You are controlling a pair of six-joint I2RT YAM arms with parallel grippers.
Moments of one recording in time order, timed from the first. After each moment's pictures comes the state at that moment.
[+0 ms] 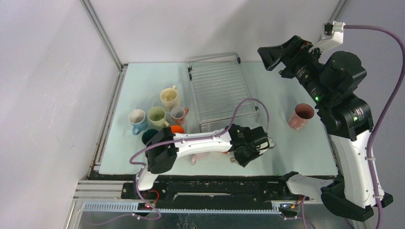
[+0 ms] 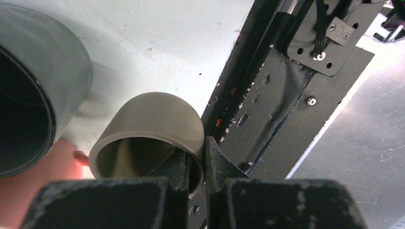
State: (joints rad) left arm -1.28 2.02 1.72 -0.85 0.14 -0.18; right arm 0.46 1.16 1.90 -0.68 0.09 0.53
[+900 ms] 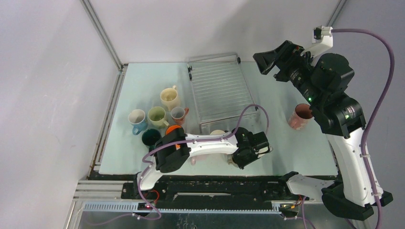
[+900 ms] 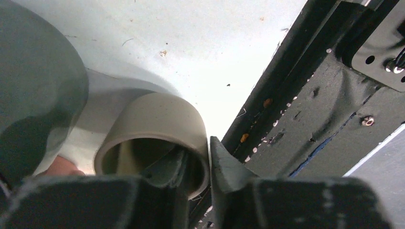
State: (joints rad) left arm -1.29 2.14 1.72 -0.85 0.08 -0.16; right arm 0.47 1.15 1.81 -0.67 0.09 0.53
